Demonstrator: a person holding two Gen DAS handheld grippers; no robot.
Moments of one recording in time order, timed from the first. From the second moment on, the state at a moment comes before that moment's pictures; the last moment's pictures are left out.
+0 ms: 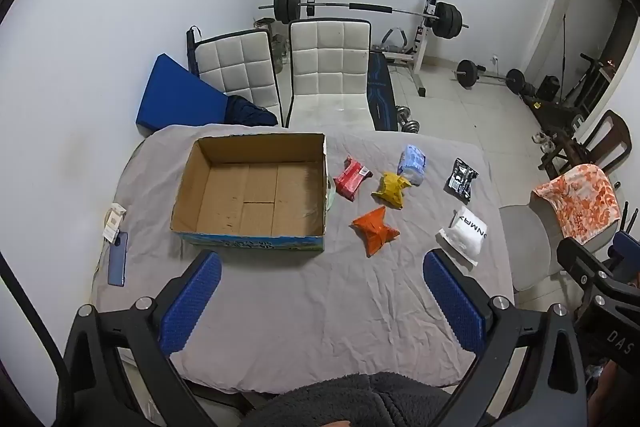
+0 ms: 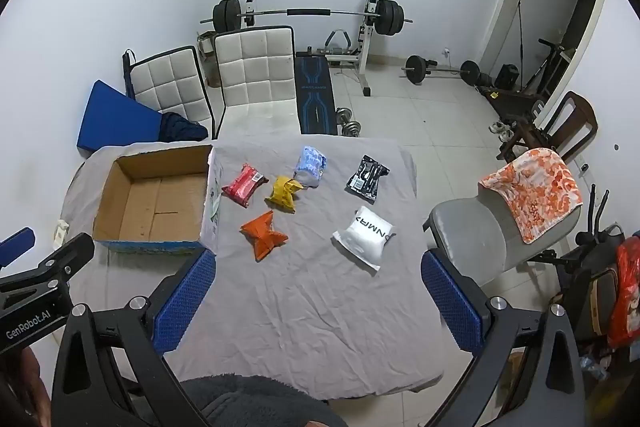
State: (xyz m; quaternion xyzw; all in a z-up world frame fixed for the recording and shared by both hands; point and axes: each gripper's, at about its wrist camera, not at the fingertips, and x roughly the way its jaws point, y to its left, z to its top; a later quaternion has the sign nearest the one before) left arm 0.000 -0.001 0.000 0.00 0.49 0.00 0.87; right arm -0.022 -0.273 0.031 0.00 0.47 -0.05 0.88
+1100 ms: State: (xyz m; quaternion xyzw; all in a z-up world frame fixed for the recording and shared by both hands) left arm 0.001 0.006 0.012 -0.01 0.47 0.00 0.88; right arm -0.028 -0.267 0.045 0.00 0.45 -0.05 0.89
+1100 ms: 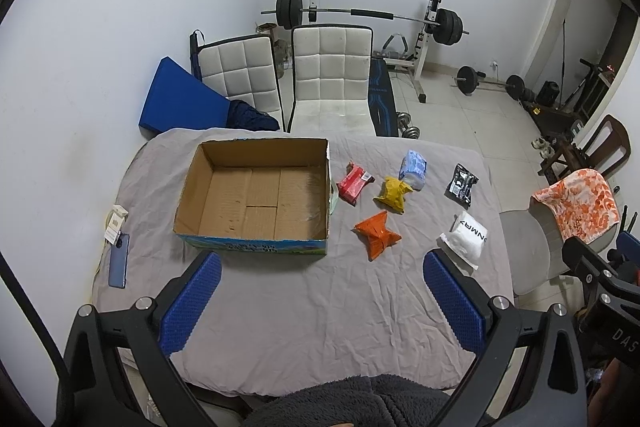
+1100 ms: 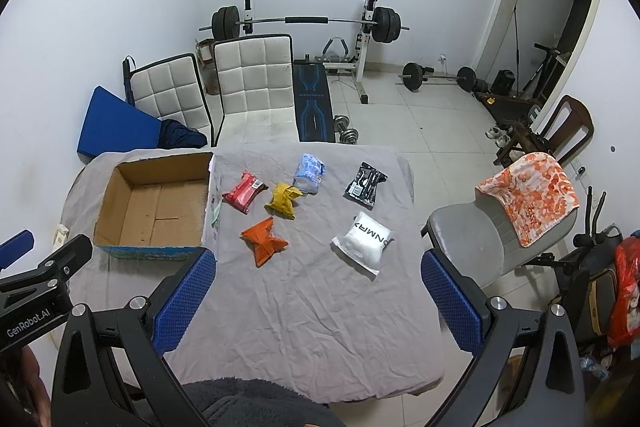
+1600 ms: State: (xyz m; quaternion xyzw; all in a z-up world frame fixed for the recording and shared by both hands) left arm -0.004 0.007 0.011 -0.01 0.47 0.01 0.88; right arm -0.028 -0.265 0.048 0.00 0.45 -0.05 0.89
